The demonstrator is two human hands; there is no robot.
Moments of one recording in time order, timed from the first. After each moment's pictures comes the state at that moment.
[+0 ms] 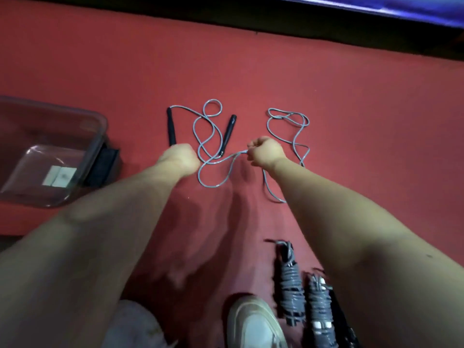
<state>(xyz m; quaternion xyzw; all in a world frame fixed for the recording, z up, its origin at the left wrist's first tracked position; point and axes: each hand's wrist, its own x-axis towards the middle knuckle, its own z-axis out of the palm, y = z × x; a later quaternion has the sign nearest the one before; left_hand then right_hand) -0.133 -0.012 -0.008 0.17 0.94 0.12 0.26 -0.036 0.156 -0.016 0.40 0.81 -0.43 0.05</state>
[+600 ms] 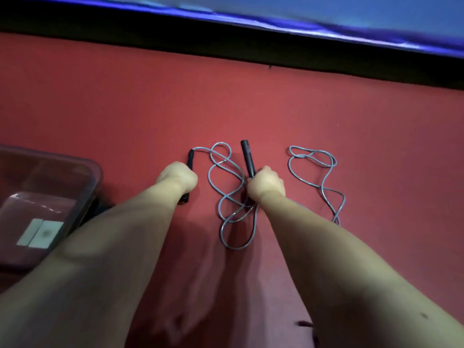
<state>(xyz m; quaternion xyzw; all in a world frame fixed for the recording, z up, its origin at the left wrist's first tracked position) -0.219 0.015 -0.040 0.07 0.95 0.17 0.25 -0.119 0.154 -0.061 0.49 0.82 -0.28 0.02</state>
